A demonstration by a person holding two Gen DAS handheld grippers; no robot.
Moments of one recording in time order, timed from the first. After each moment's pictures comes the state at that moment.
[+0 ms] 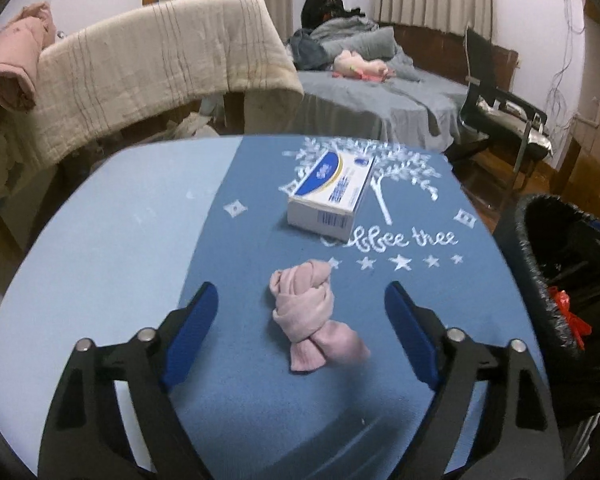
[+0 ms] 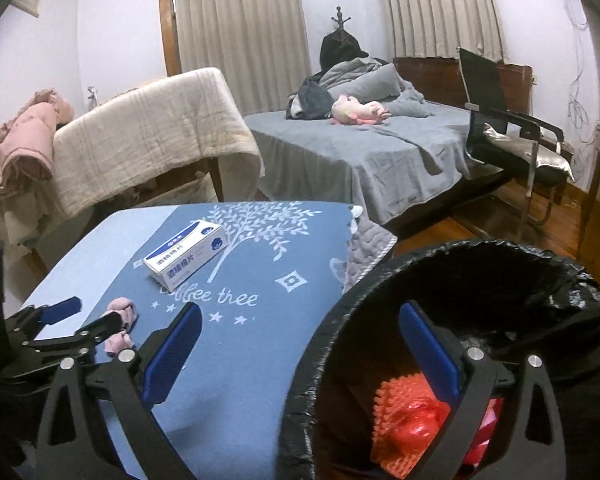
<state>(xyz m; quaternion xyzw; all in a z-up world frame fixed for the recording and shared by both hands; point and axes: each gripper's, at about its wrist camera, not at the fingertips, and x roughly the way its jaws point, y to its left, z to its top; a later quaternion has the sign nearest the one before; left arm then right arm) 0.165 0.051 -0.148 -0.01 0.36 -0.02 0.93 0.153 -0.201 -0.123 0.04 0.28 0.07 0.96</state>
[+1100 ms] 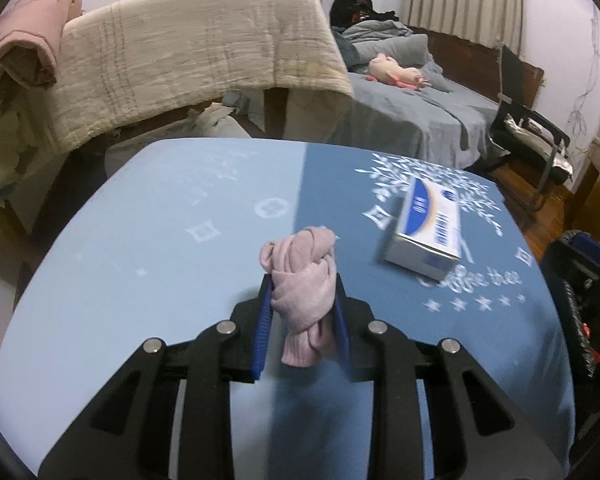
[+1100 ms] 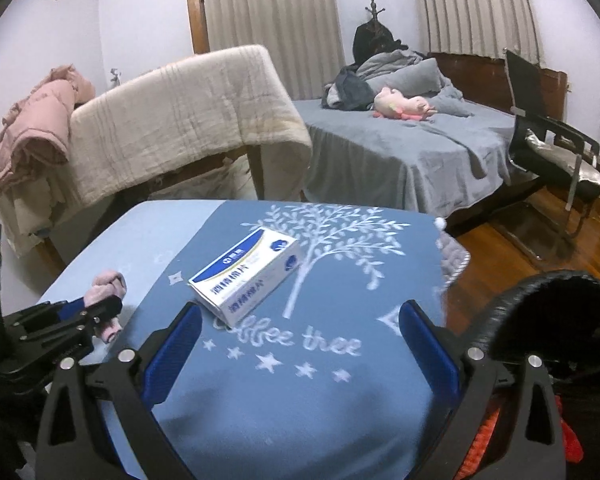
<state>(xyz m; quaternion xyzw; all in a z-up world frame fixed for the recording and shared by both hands) 0.203 0.129 -0.137 -0.04 0.36 0.02 0.93 0.214 -0.109 -0.126 0.02 0.30 0.12 0.95</state>
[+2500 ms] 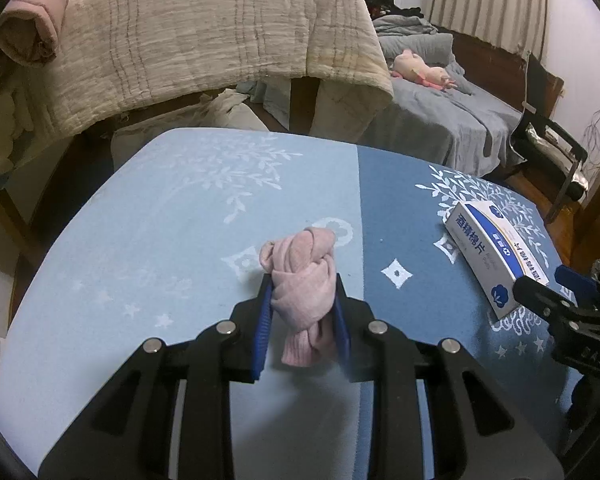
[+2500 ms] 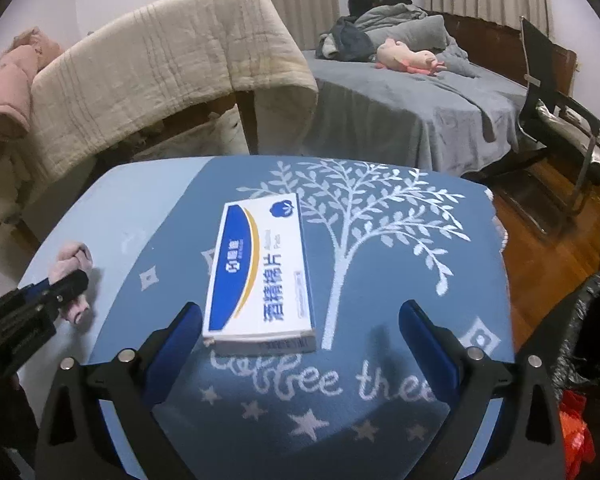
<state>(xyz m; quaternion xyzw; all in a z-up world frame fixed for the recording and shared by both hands) 0.252 0.174 -0.153 -0.06 0.38 0.03 0.92 0.285 -0.061 -0.161 0.01 0.38 0.10 0.92</state>
